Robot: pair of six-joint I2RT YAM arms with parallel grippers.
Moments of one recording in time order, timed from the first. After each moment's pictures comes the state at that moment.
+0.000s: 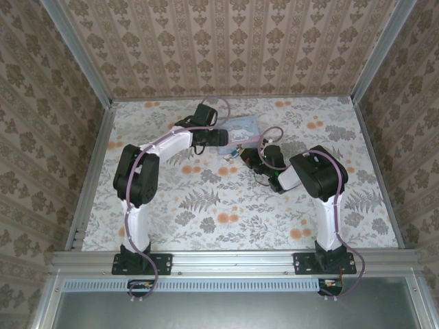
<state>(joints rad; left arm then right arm) -0.54 2.04 1.55 -0.47 0.01 -0.36 0.38 2.10 0.79 0.99 -0.26 1.16</state>
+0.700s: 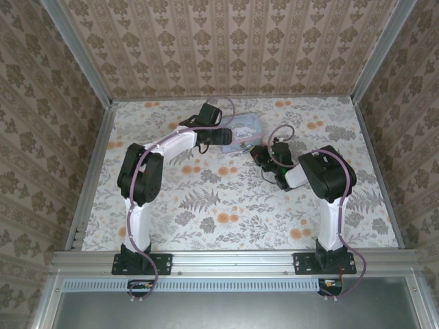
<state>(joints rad) -0.57 2.08 1.59 -0.45 -0.01 -0.35 0.30 2.05 0.76 0.91 -0.23 1.18</state>
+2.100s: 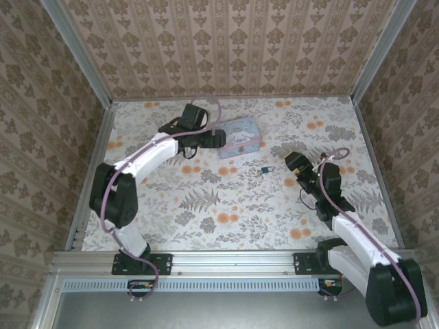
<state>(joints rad) -0.55 1.71 1.39 -0.52 0.06 -0.38 0.12 0.86 0.34 0.17 -0.15 1.01</state>
